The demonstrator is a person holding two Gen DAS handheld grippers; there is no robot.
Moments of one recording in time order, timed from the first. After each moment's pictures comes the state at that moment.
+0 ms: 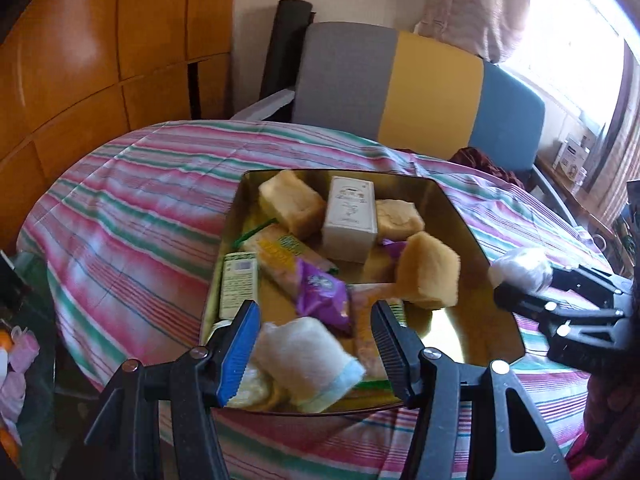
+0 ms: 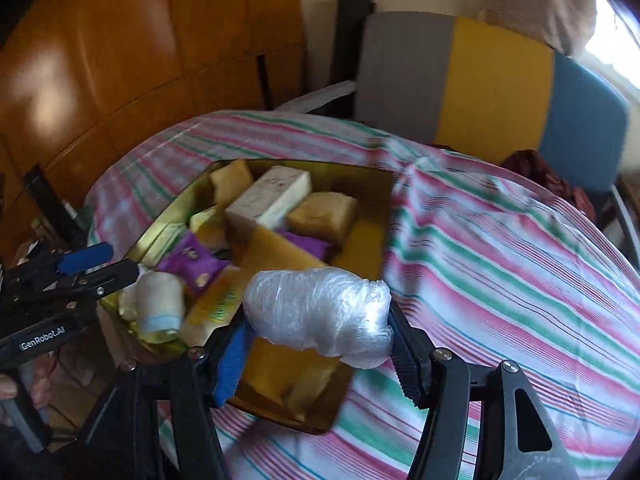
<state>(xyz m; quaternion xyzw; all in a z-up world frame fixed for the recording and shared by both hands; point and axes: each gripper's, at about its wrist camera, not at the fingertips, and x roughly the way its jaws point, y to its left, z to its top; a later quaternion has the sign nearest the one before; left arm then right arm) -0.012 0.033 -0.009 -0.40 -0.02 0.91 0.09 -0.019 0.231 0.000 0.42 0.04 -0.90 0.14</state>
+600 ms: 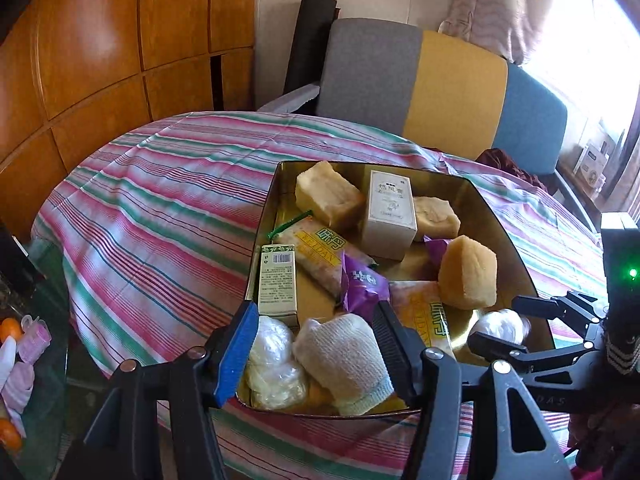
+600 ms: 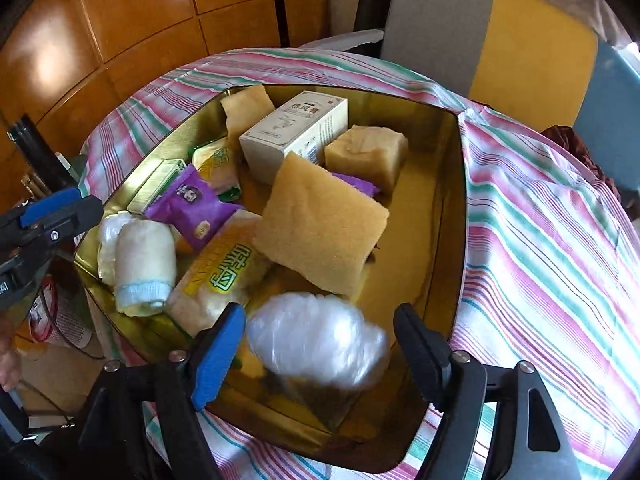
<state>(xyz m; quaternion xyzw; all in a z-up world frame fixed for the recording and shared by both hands) -0.018 0.015 -0.020 -0.41 -0.01 0.91 0.06 -0.038 0.208 -0.053 0.49 0.06 -0.86 0.15</state>
